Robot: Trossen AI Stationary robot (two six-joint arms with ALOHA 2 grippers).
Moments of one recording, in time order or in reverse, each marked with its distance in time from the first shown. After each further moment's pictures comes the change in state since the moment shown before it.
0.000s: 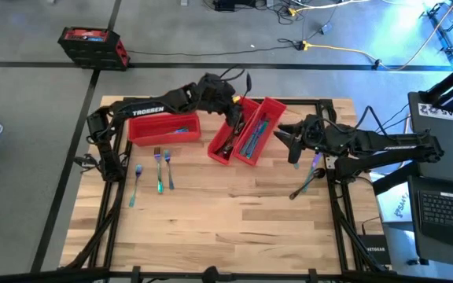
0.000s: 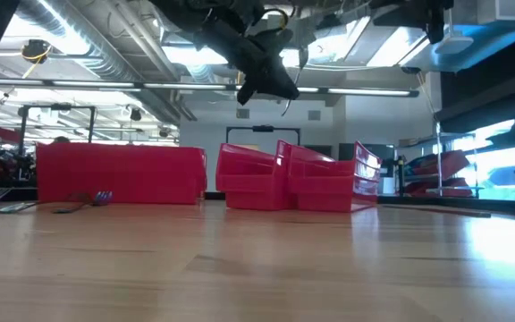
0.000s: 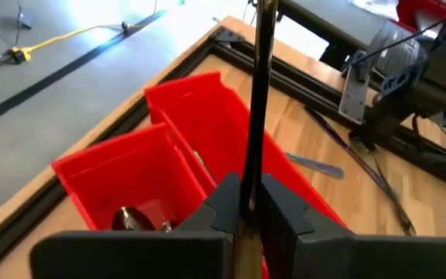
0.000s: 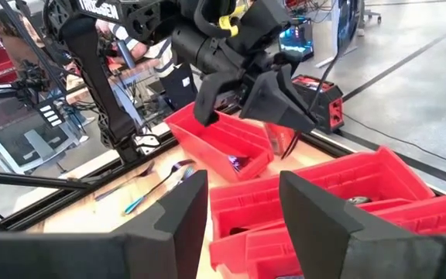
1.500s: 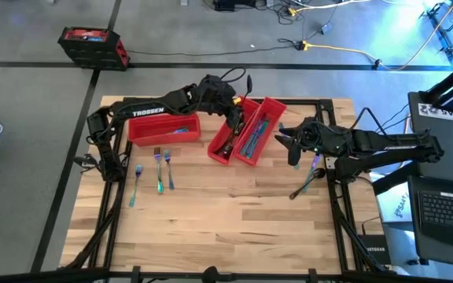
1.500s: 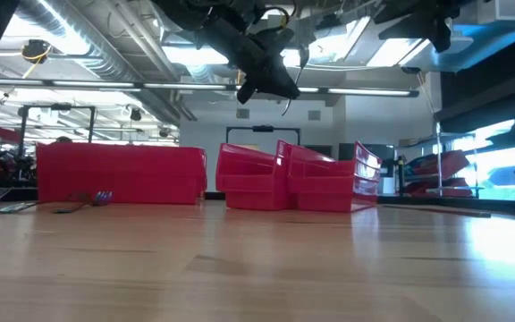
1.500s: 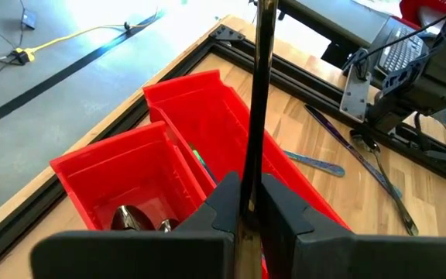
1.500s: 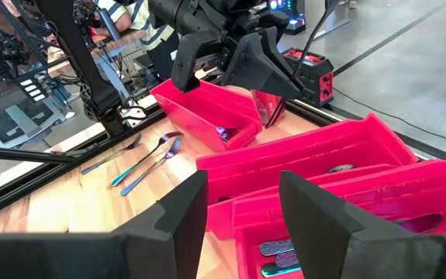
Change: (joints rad) left arm -0.006 0.000 0.001 -0.007 -0.024 0.005; right arm 0.000 0.000 0.000 -0.111 -0.009 0.044
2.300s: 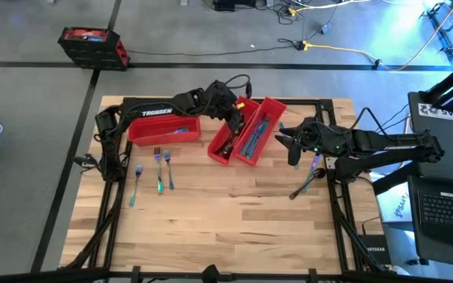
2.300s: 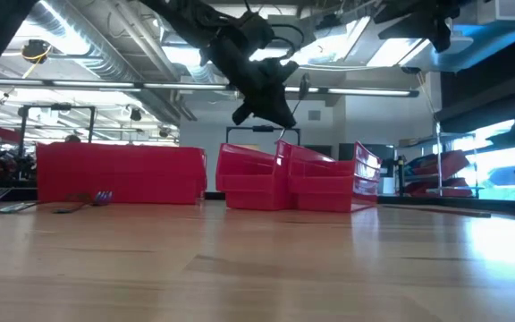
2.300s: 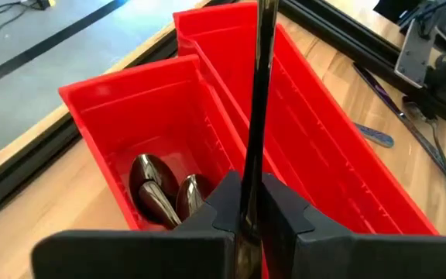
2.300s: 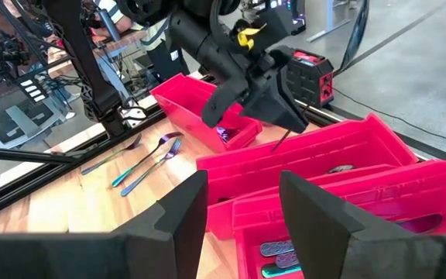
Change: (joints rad) left arm -0.002 0.090 -0.002 -0.059 -0.055 -0.044; right arm 0.000 0.000 0.000 0.003 0.000 0.000
